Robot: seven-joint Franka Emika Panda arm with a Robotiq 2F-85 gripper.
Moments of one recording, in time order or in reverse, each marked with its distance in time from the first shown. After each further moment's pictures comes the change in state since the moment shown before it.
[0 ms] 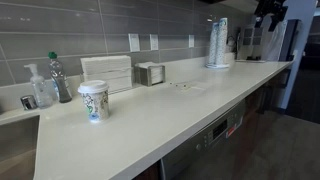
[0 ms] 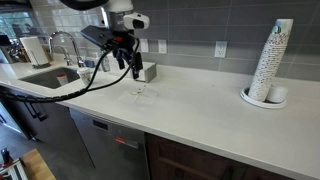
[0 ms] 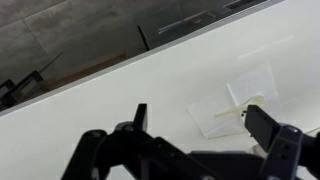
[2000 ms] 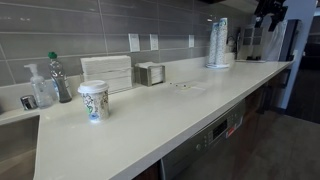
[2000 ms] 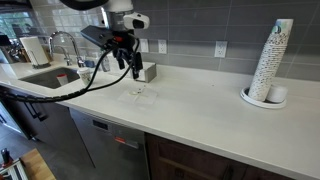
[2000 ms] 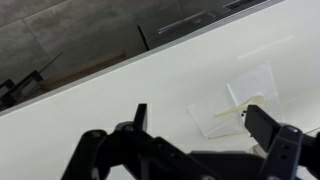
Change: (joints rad) arm 0.000 0.000 0.000 0.000 0.000 0.000 0.000
